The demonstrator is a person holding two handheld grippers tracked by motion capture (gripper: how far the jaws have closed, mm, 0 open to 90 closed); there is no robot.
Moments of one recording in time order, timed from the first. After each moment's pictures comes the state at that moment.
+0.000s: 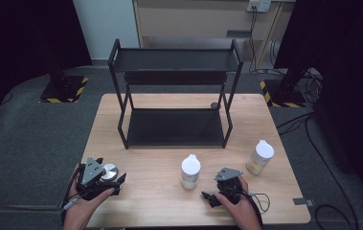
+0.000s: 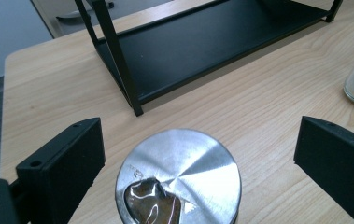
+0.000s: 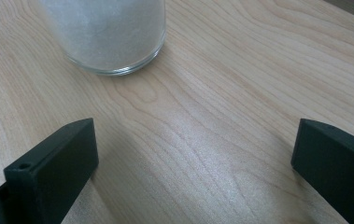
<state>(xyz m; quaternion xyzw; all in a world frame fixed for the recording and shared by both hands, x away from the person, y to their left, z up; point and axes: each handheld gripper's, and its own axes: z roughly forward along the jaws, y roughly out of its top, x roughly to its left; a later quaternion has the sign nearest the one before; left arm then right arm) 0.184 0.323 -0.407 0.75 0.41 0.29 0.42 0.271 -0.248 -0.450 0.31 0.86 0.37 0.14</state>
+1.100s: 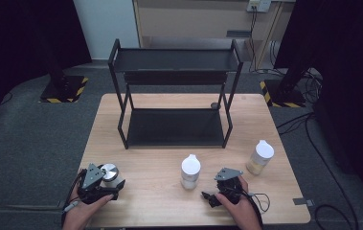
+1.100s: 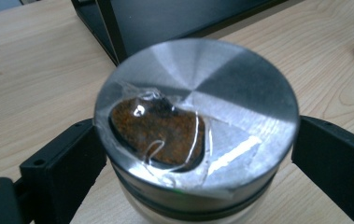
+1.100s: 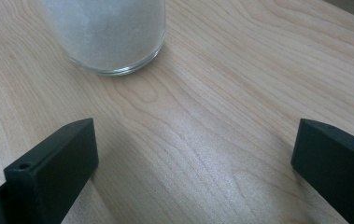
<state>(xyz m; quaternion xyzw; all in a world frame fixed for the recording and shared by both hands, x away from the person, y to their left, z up) 0.195 0.338 -0.439 0.77 0.41 0.26 0.41 0.271 -0.248 -0.450 0.31 0.86 0.37 0.14</state>
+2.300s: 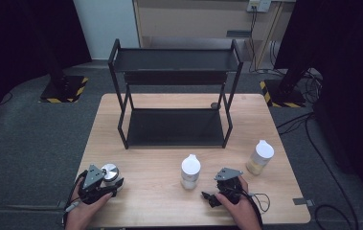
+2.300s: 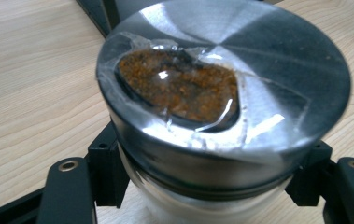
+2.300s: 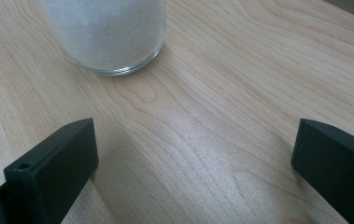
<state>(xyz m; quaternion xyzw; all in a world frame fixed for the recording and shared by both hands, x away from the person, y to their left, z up) 0.198 0.336 -0.442 0.77 0.42 0.25 0.41 0.272 -0.248 -0.450 0.31 0.86 0.37 0.14</state>
